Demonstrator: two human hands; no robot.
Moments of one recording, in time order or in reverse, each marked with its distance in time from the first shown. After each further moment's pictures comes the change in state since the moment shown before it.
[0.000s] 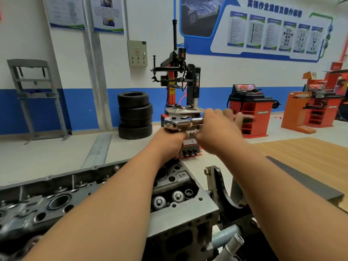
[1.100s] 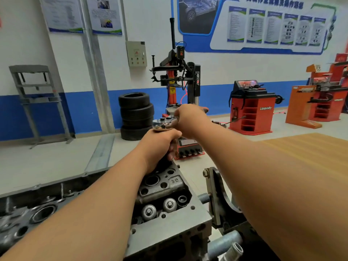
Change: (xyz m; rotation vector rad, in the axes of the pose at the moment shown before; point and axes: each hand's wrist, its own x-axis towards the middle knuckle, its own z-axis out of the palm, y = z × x) left_hand -0.003 0.004 -0.004 -0.121 -0.019 -0.006; right_hand 0.085 -0.022 0.039 0.059 0.060 -0.344
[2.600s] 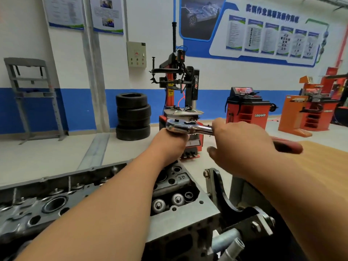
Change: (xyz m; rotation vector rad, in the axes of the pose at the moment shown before) left_hand -0.008 0.005 0.008 0.413 0.152 0.120; right_hand -0.137 -0.009 -0.078 -0.327 -0.004 0.070
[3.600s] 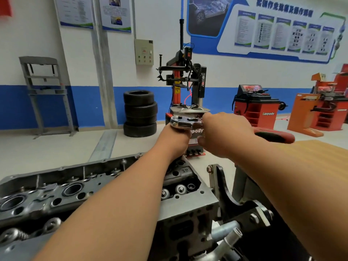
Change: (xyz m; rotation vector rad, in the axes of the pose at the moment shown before) left_hand -0.003 0.003 0.006 -0.087 0.079 -0.039; right_hand 0.029 -0.013 -0.001 0.034 -0.069 -0.020
